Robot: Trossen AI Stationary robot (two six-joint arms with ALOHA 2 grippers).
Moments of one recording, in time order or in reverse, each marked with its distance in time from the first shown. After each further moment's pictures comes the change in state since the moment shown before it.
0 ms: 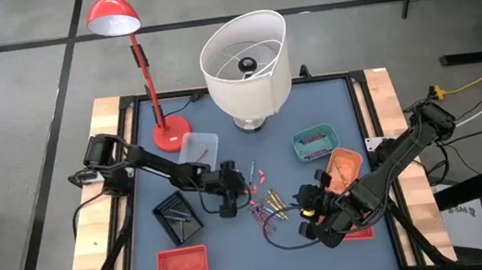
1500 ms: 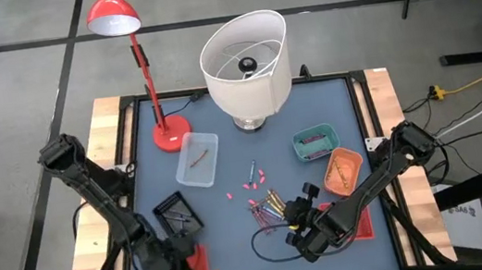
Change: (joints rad) left arm -0.770 -0.349 0.001 -0.298 -0.060 -1.121; right arm -0.002 0.264 0.000 0.079 0.059 0.002
